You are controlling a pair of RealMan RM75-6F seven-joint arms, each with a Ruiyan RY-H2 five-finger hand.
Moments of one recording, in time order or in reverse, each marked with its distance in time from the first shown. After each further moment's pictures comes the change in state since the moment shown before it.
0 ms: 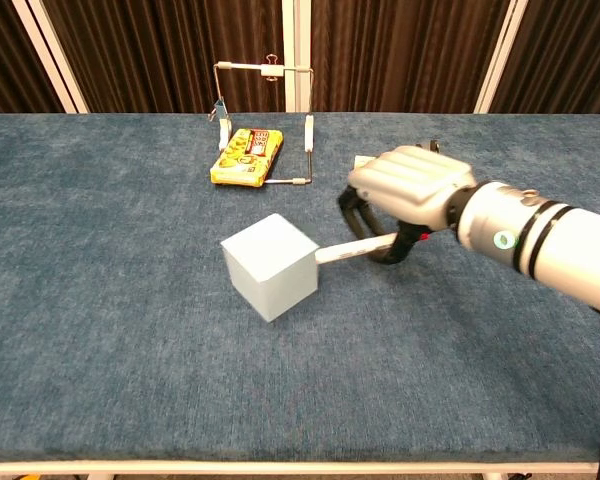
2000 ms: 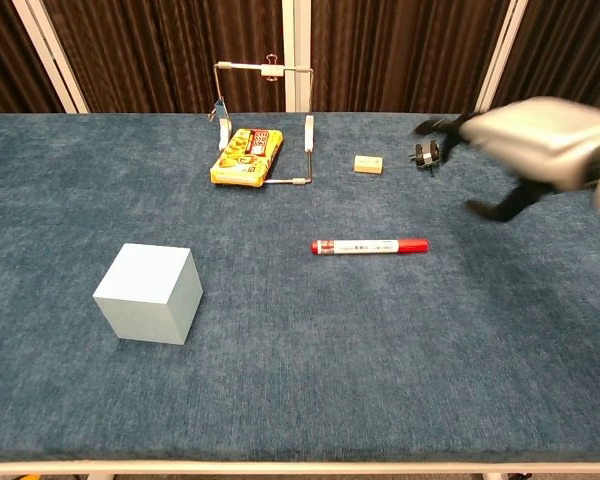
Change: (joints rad) left arm -0.019 -0.001 -0.017 -0.008 -0.002 -0.003 -0.011; right arm -0.132 0.353 -0.107 -0.350 0.098 0.286 -0.021
